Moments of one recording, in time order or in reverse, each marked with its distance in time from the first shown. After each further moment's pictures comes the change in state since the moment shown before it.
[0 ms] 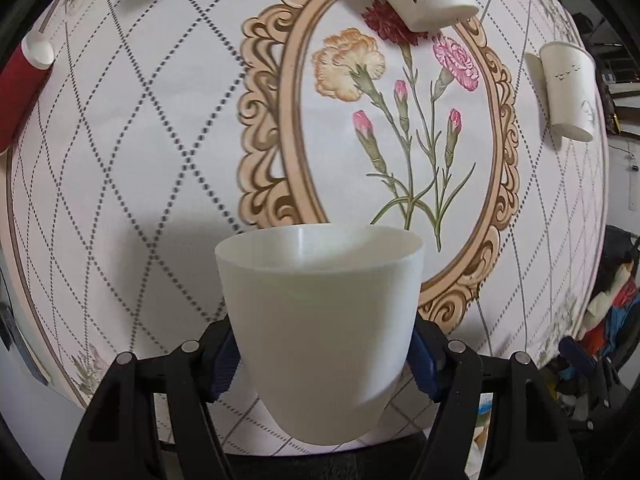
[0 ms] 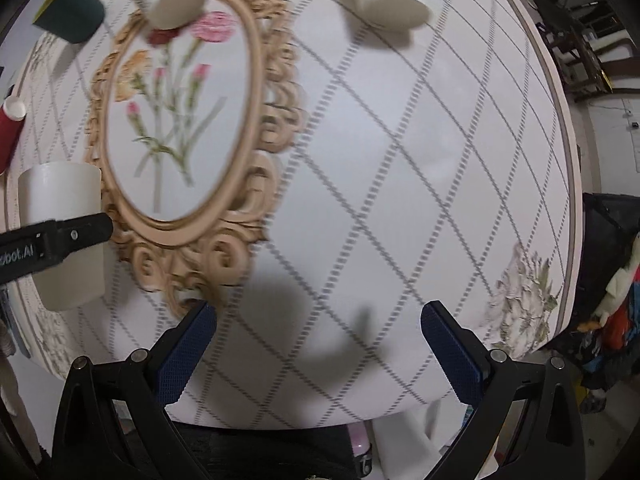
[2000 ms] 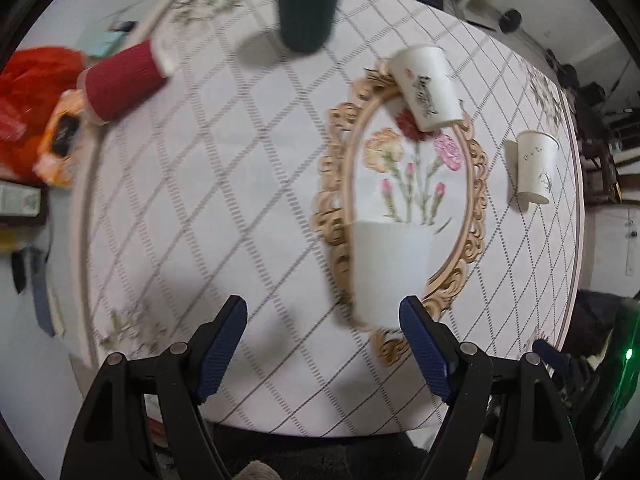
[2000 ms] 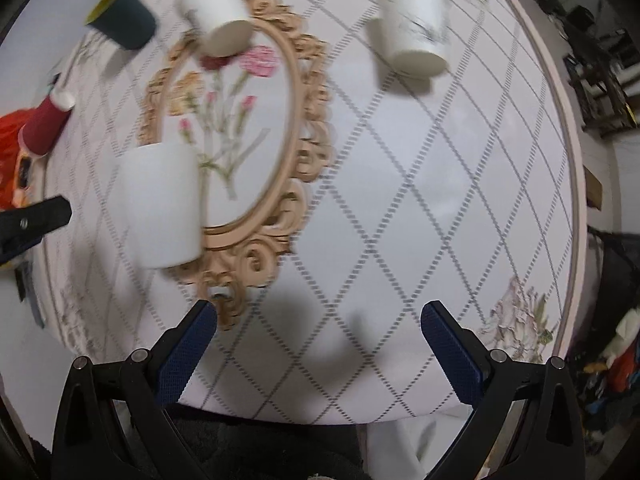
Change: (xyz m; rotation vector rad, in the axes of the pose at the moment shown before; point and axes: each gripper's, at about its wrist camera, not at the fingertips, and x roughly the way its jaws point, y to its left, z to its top) left arm -0.093 0.047 -0.064 -0.174 -0.237 0.015; right arm -0.047 -0.015 -0.006 -0.125 -0.075 0.082
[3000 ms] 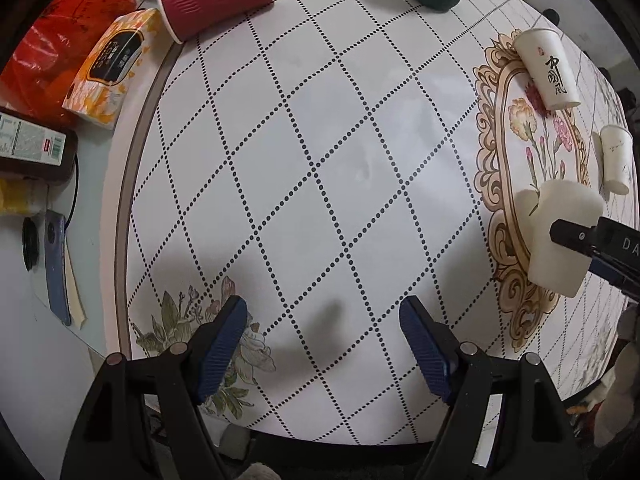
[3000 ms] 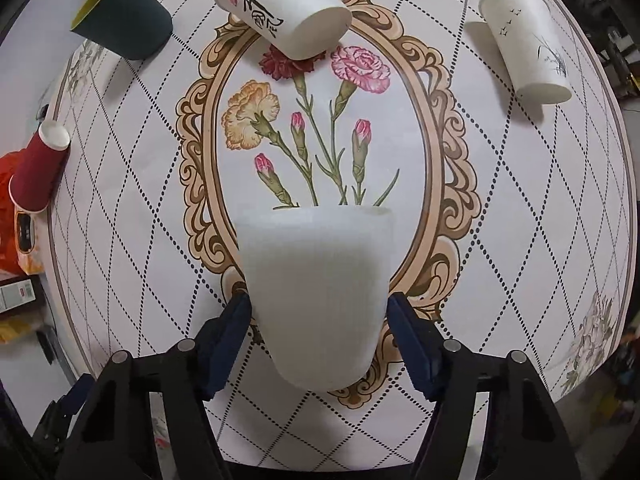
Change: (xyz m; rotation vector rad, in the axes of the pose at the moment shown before) left arm 0.068 0.098 -0.041 -0.035 0.035 0.098; right arm 0.058 0.094 0.071 0.141 0.029 0.042
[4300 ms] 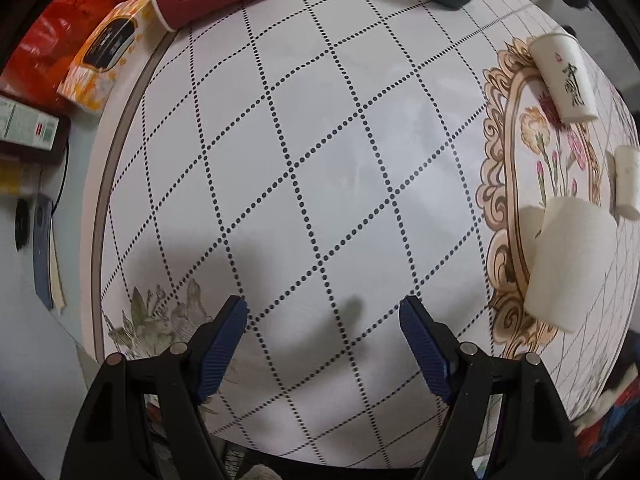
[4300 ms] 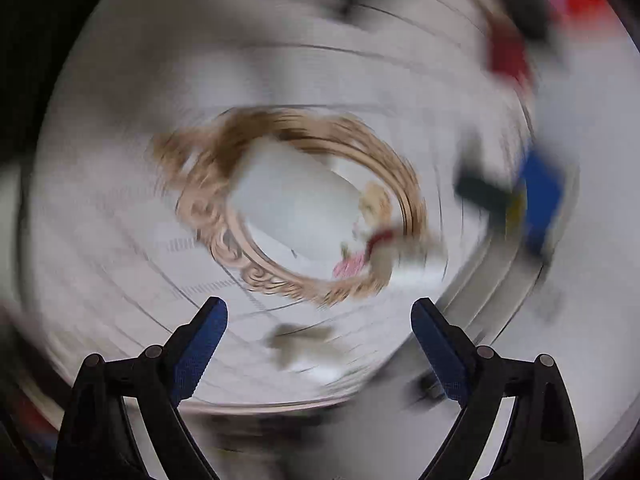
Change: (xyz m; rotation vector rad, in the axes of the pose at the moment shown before) left arm 0.023 -0.021 0.008 -0.107 -0.009 0.014; right arm -0.027 0.038 -0.147 -2.264 -0.153 -0.974
